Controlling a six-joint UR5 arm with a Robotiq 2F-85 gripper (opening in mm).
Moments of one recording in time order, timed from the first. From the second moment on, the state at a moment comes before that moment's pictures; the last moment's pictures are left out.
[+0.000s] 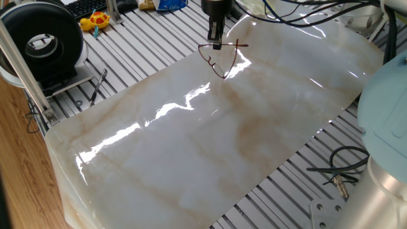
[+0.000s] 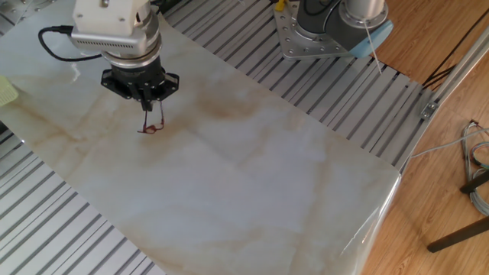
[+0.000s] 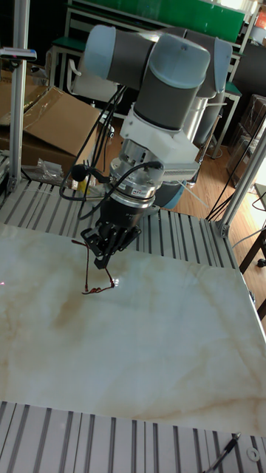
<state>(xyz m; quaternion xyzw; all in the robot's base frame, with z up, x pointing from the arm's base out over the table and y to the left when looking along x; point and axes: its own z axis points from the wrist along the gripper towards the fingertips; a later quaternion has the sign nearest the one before) 0.573 -0.050 0.187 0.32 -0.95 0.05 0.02</state>
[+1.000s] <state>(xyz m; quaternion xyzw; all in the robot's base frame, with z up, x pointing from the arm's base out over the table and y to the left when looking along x) 0.587 -0.053 0.176 0.33 -0.94 0.05 0.00</state>
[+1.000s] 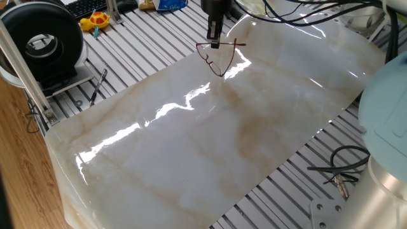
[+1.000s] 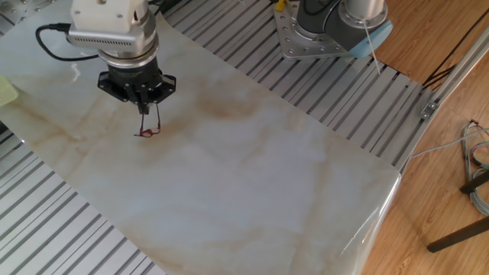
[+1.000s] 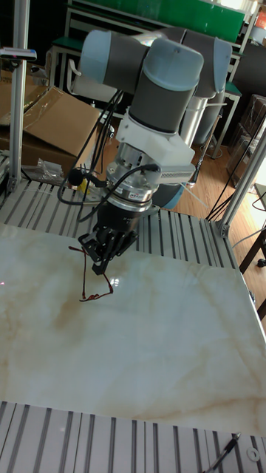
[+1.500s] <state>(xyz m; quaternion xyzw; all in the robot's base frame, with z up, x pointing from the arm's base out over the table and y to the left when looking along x) 0.594 -0.058 0.158 0.35 -0.94 0.05 0.00</state>
